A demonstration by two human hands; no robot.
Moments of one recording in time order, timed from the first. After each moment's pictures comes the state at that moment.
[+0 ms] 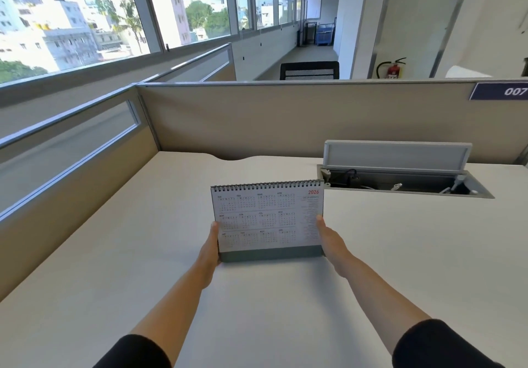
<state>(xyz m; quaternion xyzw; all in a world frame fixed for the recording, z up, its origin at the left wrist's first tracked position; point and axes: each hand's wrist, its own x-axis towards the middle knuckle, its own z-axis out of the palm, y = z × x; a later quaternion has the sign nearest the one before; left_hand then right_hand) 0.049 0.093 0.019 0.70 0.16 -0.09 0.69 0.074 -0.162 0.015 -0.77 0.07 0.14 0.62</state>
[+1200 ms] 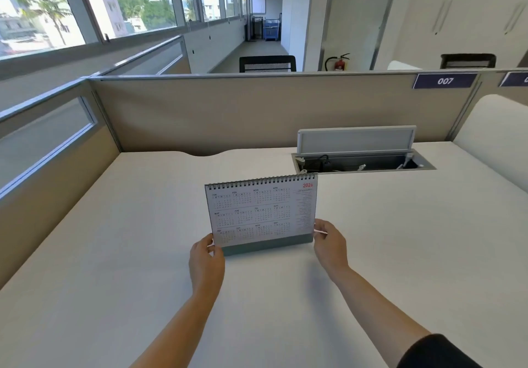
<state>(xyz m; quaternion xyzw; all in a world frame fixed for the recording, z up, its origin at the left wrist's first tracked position) 0.016 0.102 0.003 0.83 0.14 0.09 0.54 0.009 -0.130 0.010 -0.81 0.21 -0.13 0.53</state>
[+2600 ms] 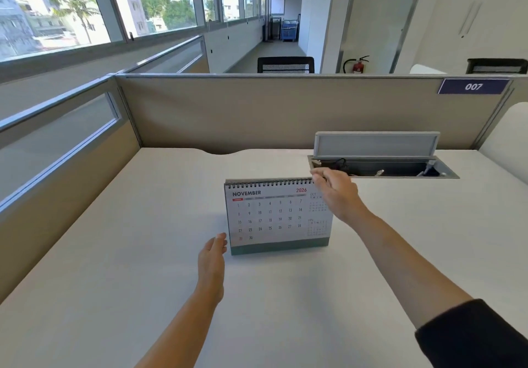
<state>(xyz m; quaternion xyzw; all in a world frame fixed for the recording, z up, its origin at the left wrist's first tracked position) 0.002 0.114 0.030 0.66 0.21 0.00 0.72 0.057 -0.129 0.113 -0.93 -0.02 -0.14 0.34</state>
